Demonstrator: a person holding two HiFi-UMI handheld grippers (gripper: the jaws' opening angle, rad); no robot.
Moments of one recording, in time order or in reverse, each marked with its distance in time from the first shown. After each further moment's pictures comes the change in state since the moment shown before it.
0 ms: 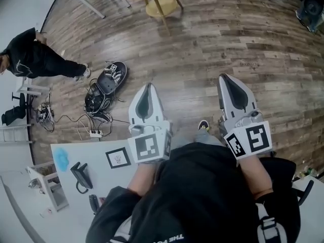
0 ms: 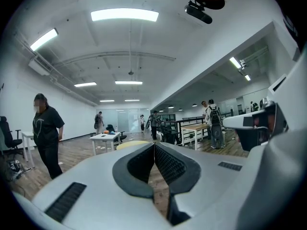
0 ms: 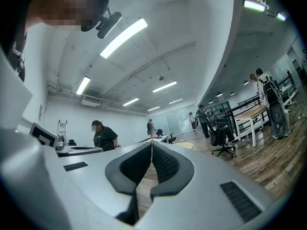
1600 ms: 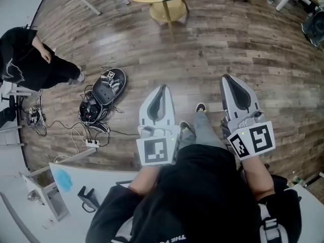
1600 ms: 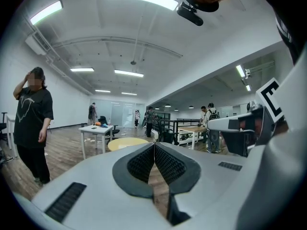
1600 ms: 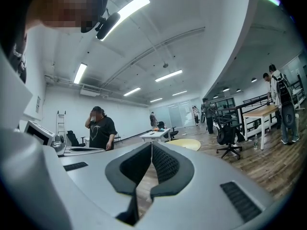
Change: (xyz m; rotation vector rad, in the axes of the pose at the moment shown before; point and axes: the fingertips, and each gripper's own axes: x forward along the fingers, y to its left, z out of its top) left arm 0.223 0.116 -0.008 -0.118 0.008 -0.120; right arm 0.276 -0.016 -0.029 -0.045 0.109 0.030
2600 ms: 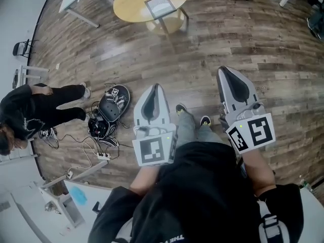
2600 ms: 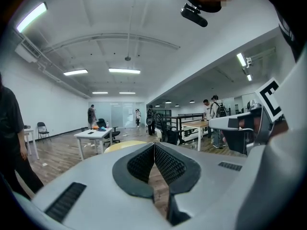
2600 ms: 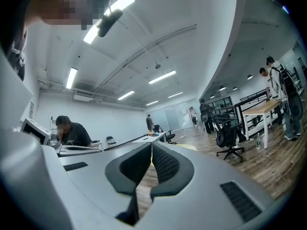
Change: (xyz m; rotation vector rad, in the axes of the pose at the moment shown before) left arm 0.199 0.002 0.028 0.092 0.035 0.023; right arm 0.140 -0.156 0.022 0.049 -0.045 -0.022
